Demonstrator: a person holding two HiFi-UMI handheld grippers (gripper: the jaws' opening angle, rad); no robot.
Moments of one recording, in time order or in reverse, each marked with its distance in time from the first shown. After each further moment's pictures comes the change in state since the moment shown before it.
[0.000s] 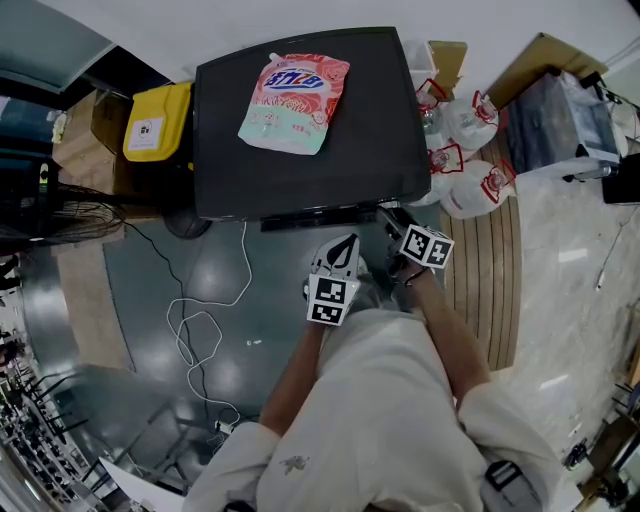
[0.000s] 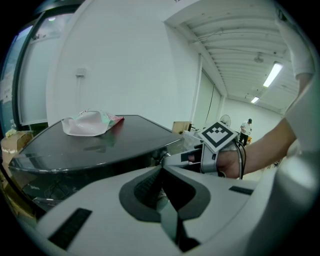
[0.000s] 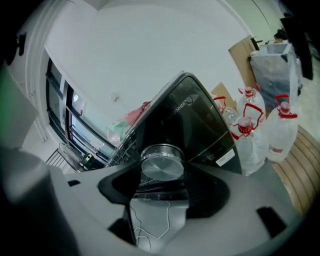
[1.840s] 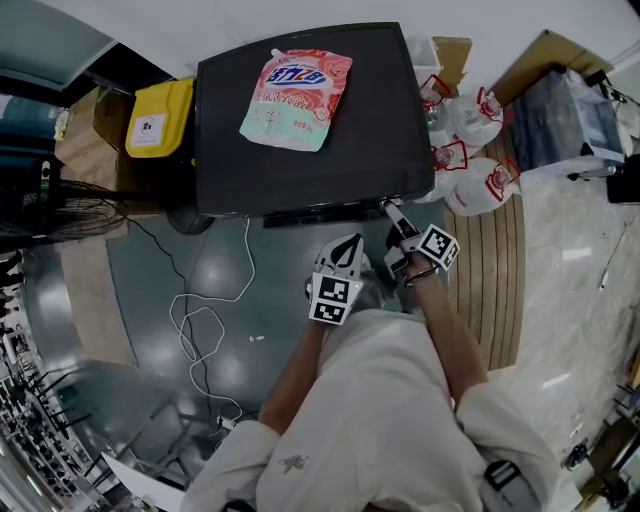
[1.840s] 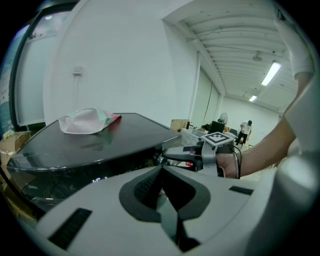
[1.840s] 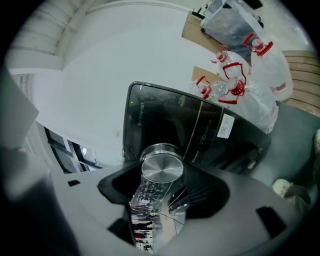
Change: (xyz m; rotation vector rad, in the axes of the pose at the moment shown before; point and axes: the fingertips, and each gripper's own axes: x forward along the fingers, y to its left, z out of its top) left arm 0.001 -0.008 -0.006 0.014 0.023 -0.018; right arm -0.002 0.004 0.002 0.478 -0.129 0.247
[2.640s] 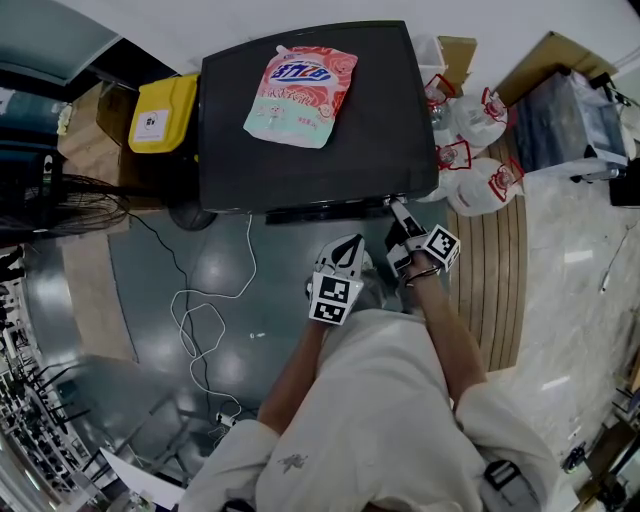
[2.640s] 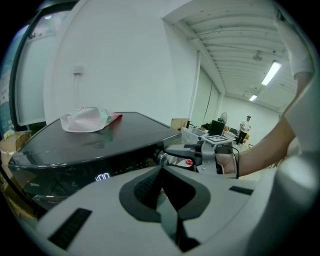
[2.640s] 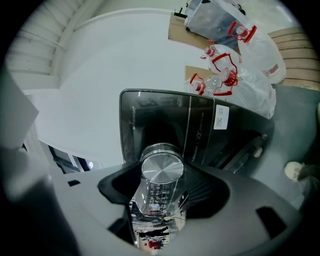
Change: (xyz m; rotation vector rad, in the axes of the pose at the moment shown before) left arm -0.004 0.002 -0.006 -0.002 0.011 0.001; right arm 0.001 -0.005 0.000 0.147 -0.045 0.058
